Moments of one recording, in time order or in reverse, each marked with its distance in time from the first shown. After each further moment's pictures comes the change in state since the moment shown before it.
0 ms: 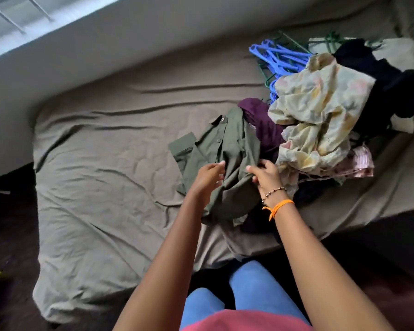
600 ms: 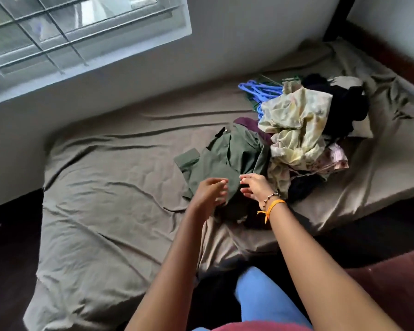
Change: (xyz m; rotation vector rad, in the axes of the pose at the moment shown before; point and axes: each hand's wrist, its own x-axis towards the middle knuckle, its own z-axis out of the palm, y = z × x) left_hand -0.116 -0.065 -0.038 -0.013 -0.102 0.236; right_hand -0.109 0.027 0.013 -0.213 -0.079 0.004
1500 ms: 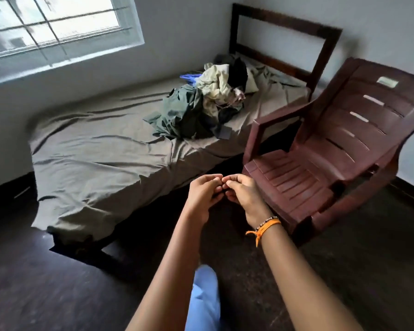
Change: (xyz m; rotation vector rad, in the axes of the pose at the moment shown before) left_hand -0.528 -0.360 -0.010 -0.111 -0.225 0.205; right_hand -0.611 0.372 0.008 0.158 0.220 -0.379
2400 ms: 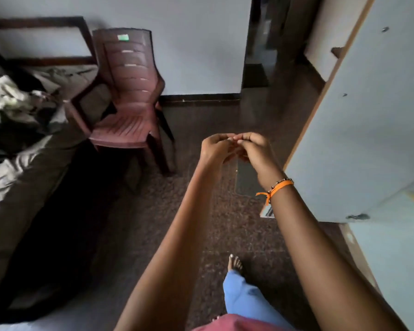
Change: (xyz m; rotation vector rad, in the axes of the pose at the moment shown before) left_hand -0.547 -0.202 0.083 0.374 -0.914 0.010; right_hand -0.616 0.138 -0.133 0.175 0.995 -0.153
